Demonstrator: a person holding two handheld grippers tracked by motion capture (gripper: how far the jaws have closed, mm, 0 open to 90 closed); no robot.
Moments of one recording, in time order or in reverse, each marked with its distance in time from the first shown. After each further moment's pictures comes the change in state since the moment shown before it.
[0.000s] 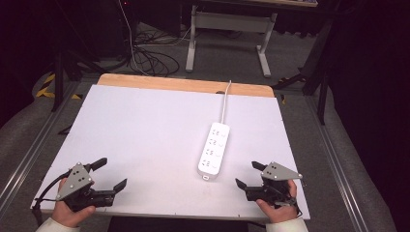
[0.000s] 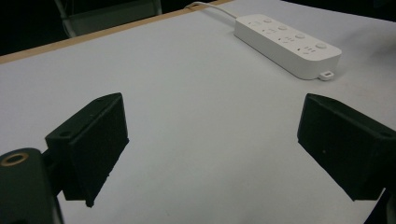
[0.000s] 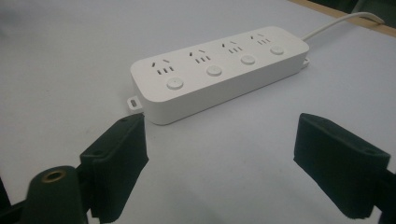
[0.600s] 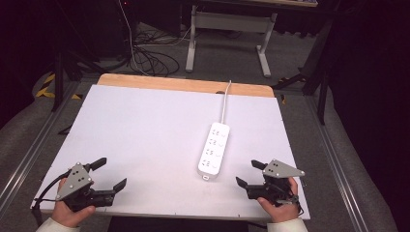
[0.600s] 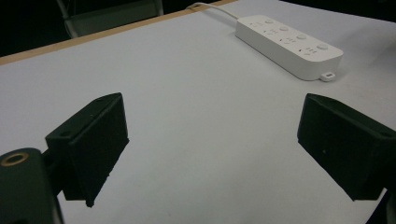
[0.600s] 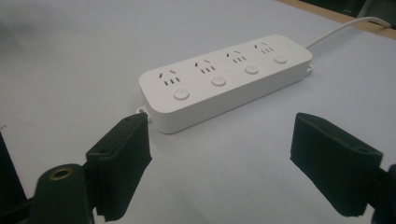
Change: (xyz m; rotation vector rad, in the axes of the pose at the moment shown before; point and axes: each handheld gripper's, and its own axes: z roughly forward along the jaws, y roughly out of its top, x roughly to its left) left arm 0.000 0.000 0.000 0.002 0.002 -0.005; right arm -0.002 0.012 -0.004 -0.001 0.027 0.018
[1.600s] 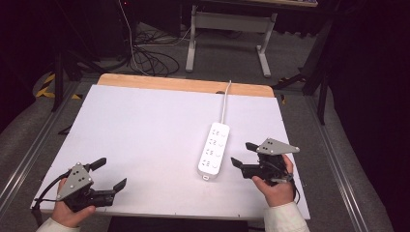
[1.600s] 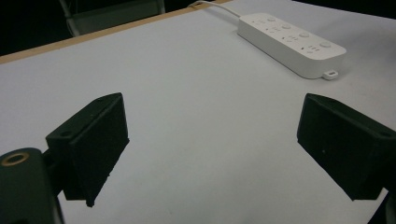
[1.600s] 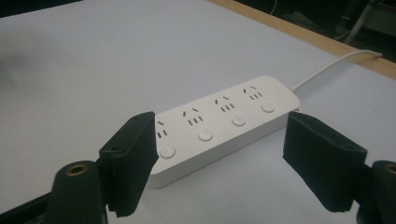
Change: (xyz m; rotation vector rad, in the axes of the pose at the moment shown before) left arm -0.001 0.000 0.000 0.007 0.006 -0.007; right arm -0.012 0.053 0.015 0.002 0.003 -0.009
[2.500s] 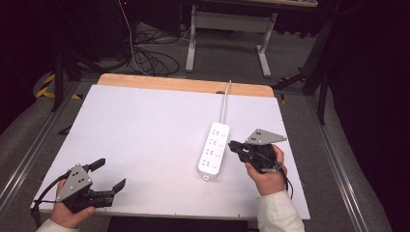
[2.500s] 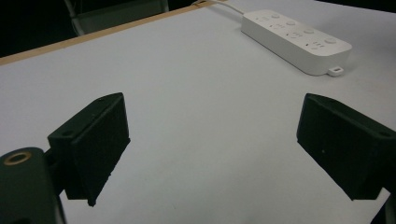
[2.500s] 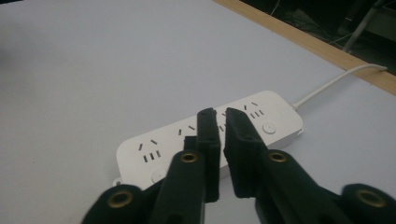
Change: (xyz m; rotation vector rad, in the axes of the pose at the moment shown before) left arm 0.000 -0.001 -0.002 0.006 0.019 0.018; right arm 0.001 0.023 0.022 0.036 -0.016 -0.057
